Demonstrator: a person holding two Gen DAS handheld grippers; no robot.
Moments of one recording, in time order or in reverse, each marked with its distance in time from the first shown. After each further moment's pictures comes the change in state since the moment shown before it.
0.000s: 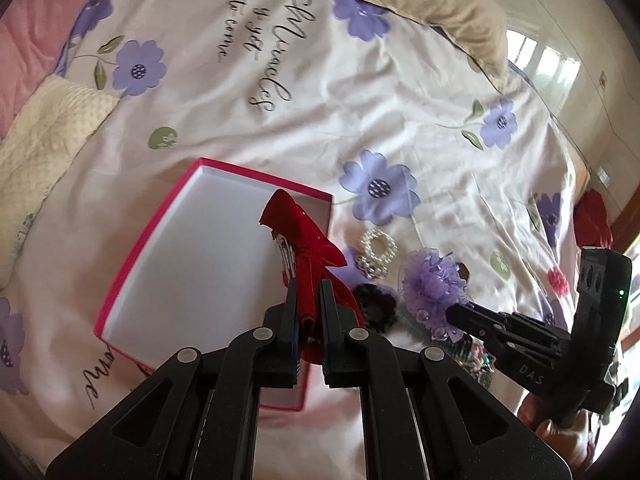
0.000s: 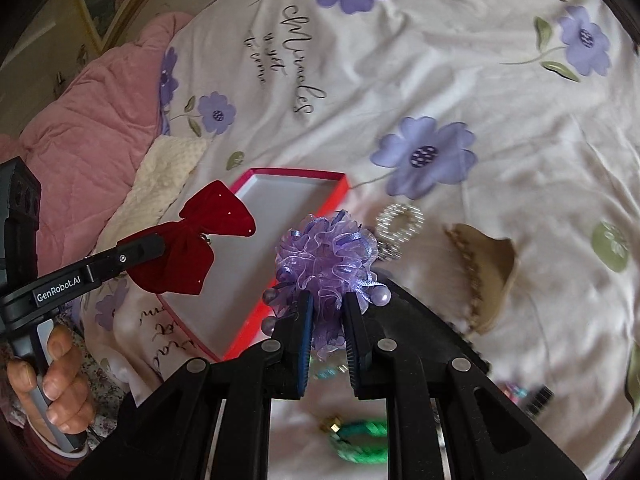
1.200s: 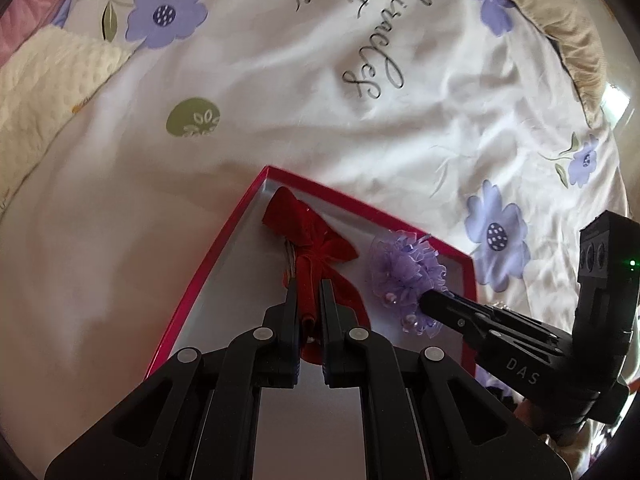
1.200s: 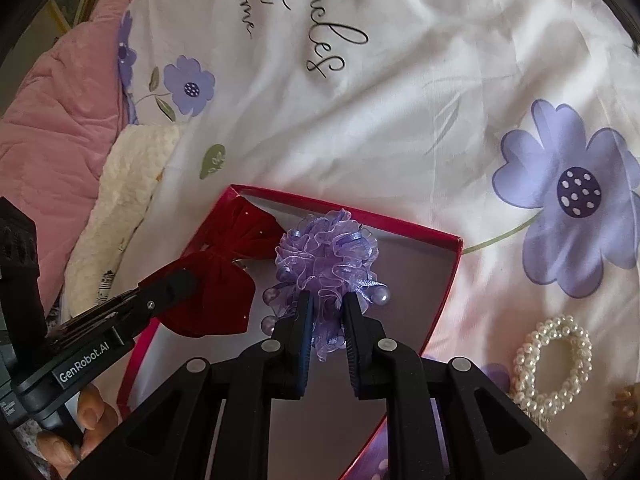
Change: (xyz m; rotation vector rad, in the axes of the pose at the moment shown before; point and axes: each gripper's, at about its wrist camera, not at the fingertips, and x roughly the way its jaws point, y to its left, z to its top) left arm 0.152 0.110 0.065 -0.111 0.075 0.067; right arm 0.200 0.030 0.100 0.033 0.139 0.043
